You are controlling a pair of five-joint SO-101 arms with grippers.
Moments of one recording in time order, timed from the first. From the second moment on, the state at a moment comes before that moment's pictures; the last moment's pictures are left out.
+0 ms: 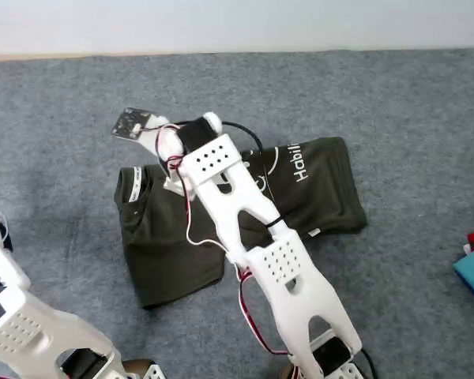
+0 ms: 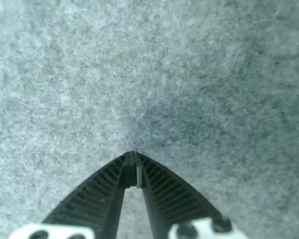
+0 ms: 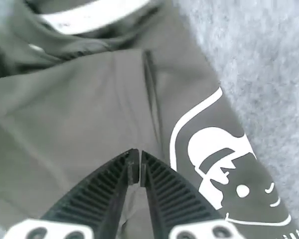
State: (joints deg) left arm -53.5 18.8 13.5 59.9 -20.6; right arm -38.8 57.6 -73.8 100.5 30.8
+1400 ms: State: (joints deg) left arm -54.8 18.8 13.5 57.9 -21.3; right arm -63.8 9.4 19.3 63.5 26.8
